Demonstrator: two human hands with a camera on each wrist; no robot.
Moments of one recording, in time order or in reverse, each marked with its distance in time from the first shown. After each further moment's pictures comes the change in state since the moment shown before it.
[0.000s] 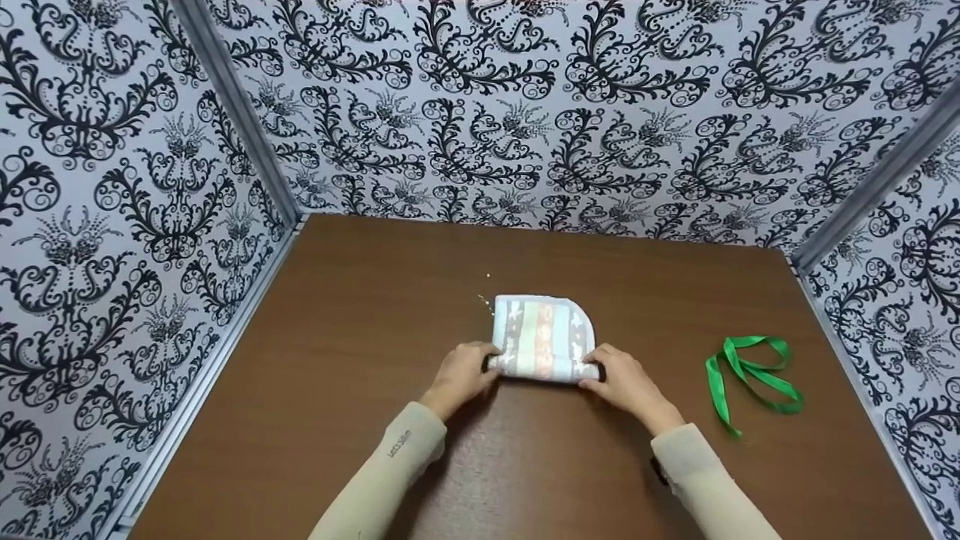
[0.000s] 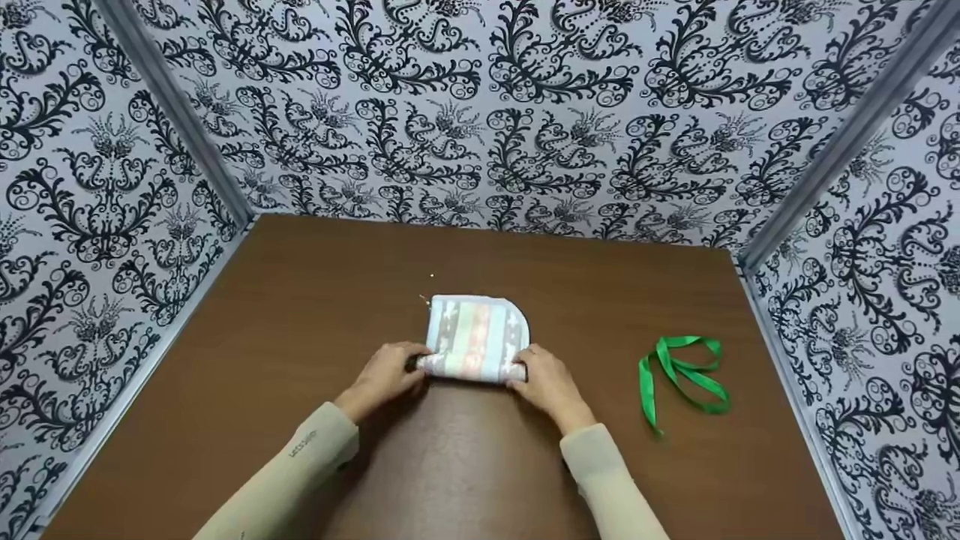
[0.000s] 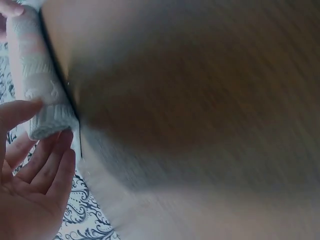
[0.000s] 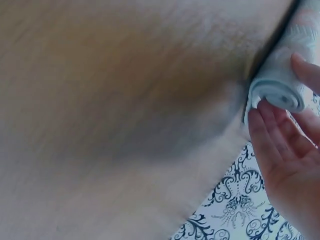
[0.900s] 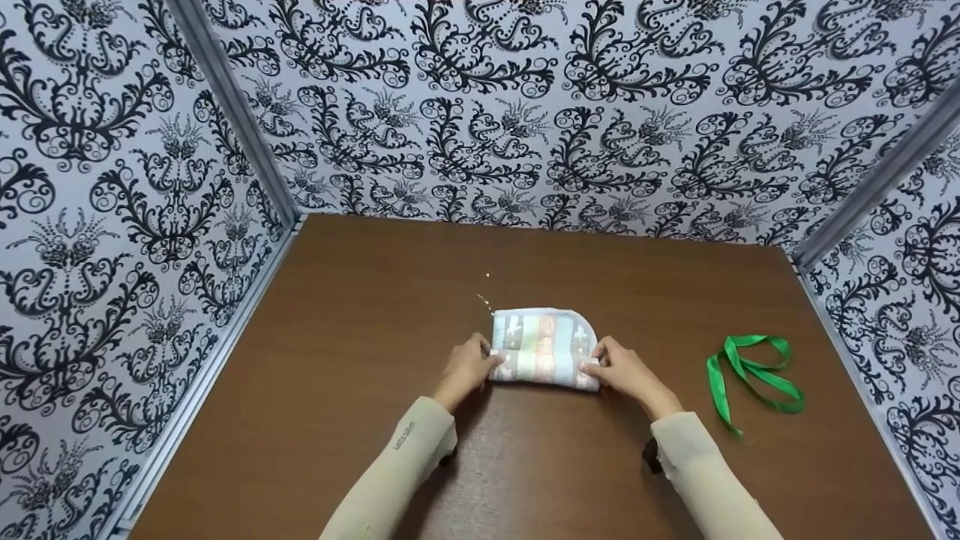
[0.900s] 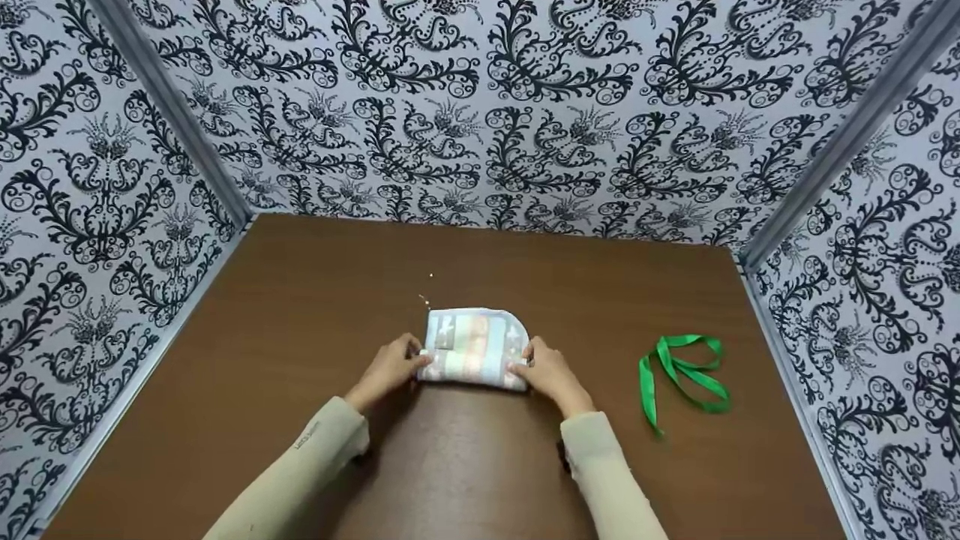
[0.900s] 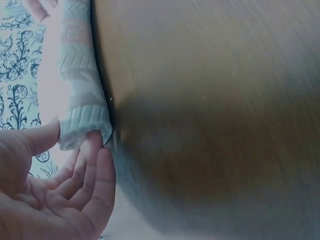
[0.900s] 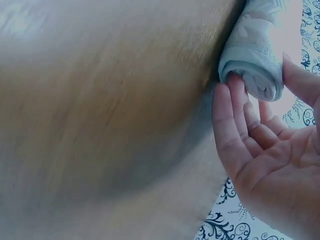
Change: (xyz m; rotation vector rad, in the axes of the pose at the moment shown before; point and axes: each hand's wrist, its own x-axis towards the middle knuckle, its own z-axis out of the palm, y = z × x) left_hand 0.010 0.014 -0.007 -0.323 -0.057 -0.374; right_hand 0.013 0.007 -0.010 0.306 -0.150 0.307
